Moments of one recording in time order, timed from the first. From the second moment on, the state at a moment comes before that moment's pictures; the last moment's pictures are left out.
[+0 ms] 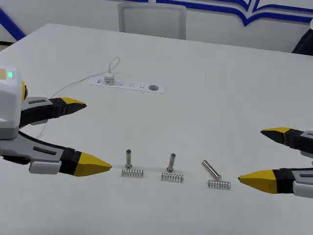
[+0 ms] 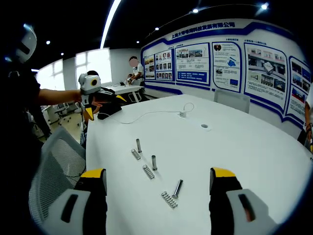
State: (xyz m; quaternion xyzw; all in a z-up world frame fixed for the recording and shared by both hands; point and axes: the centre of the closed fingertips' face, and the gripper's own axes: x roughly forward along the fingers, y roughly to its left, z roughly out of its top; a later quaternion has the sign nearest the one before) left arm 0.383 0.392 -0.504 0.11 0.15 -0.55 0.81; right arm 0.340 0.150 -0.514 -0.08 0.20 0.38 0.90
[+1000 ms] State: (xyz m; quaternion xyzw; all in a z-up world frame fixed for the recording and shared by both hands) left arm 0.391 0.398 -0.524 0.10 0.16 -0.54 0.82; right arm 0.357 0.158 -0.551 -0.06 0.23 0.37 0.90
